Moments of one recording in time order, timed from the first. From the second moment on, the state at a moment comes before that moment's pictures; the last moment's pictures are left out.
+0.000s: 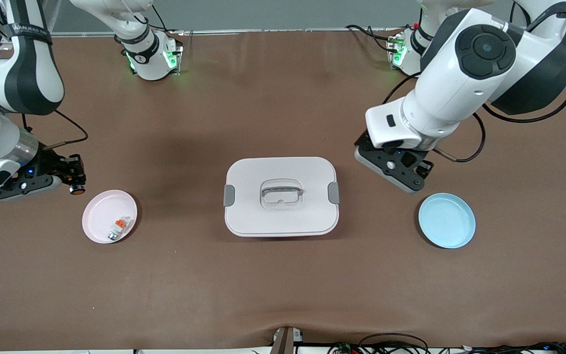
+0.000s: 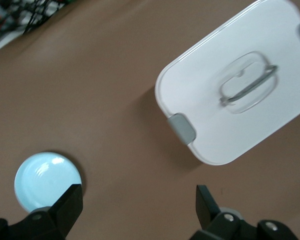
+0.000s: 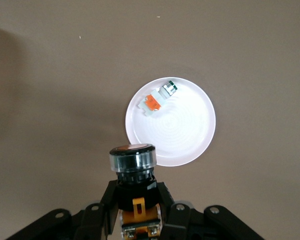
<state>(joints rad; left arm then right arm) -0.01 0.41 -0.59 -1.26 0.21 1.65 0.00 -0.09 0.10 0.02 -1.93 0.02 2.05 -0.42</state>
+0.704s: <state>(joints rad) 0.29 0.39 -0.59 -1.26 0.37 1.45 -0.03 -0.15 0.23 0.03 -1.93 0.02 2.16 -1.28</state>
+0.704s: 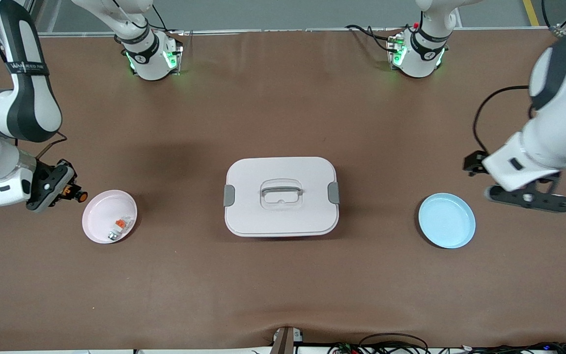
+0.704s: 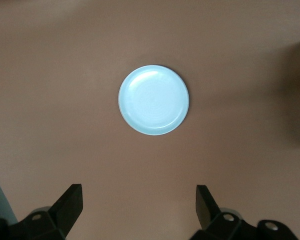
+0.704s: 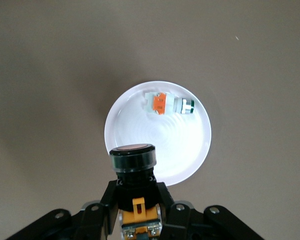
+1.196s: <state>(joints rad) 0.41 0.40 -0.56 -1.27 0.37 1.44 0.03 -0.19 0.40 0.03 -1.93 0.07 2.35 -1.64</state>
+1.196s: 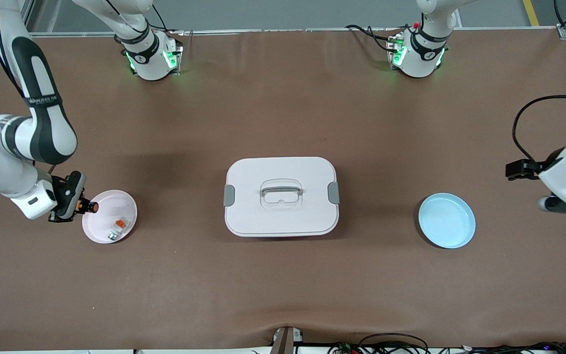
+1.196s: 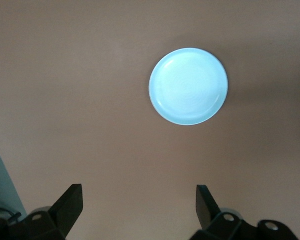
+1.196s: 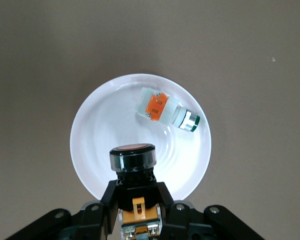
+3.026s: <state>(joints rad) 0.30 0.18 -0.43 -1.29 0.17 1.41 -0.18 -0.22 0.56 0.03 -1.98 0.18 2.60 -1.73</state>
